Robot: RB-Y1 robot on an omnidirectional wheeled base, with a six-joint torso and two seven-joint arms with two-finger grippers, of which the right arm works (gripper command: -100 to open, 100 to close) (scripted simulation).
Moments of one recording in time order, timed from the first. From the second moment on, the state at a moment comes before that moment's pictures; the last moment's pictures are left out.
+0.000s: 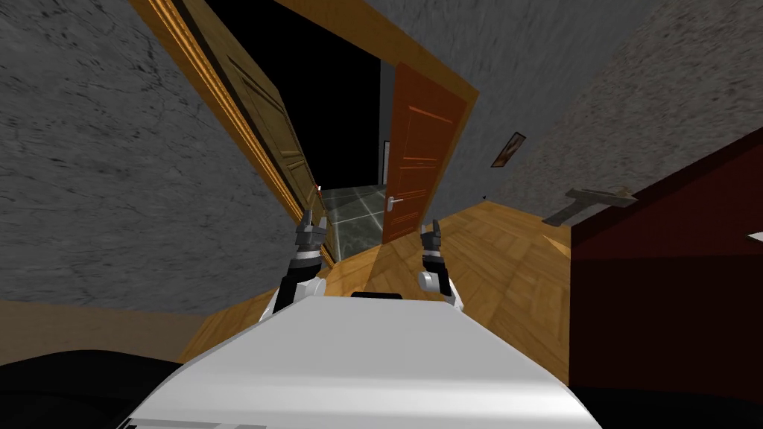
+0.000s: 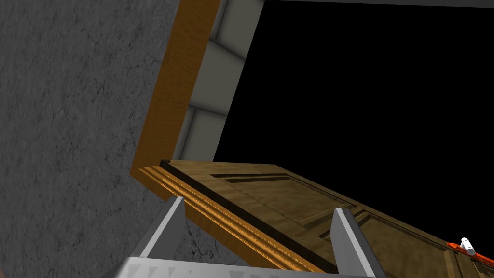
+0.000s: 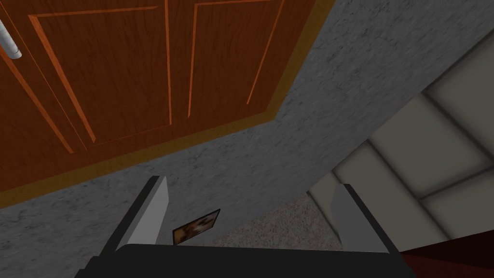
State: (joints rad) arm 0.27 -0.10 0.05 -1.83 -0.17 -0.54 -0.02
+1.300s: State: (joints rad) arm 0.06 -0.12 0.08 -1.52 -0.30 -0.49 0.08
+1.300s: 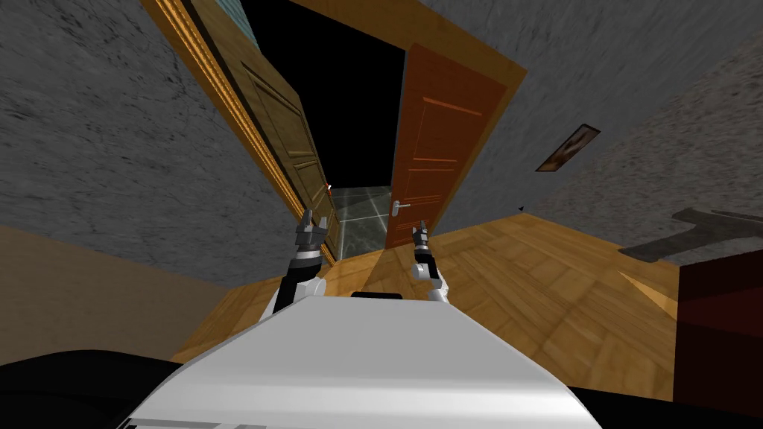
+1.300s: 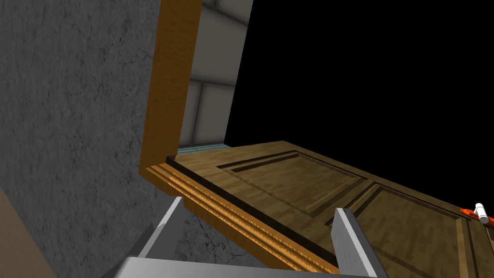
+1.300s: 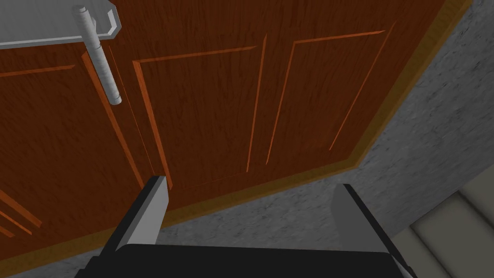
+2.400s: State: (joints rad) arm -0.11 -0.14 0.10 -1.23 -0.40 -0.47 0.17
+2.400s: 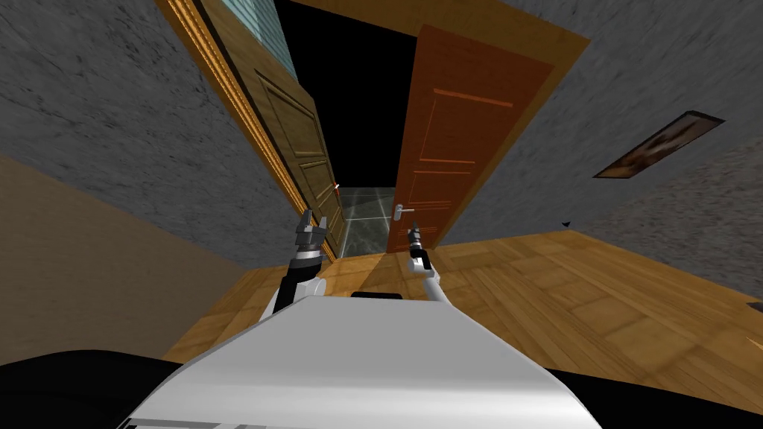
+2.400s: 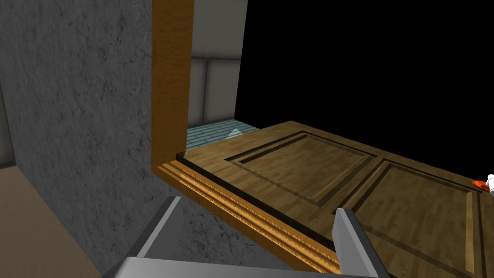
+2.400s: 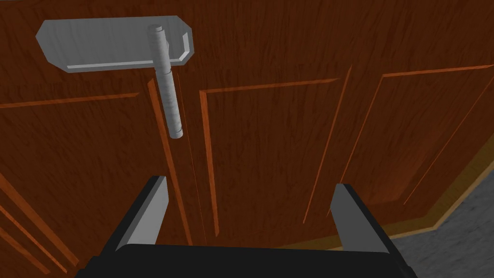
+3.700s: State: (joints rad) arm -0.29 -0.16 0.13 -0.96 -0.52 -0.42 0.27
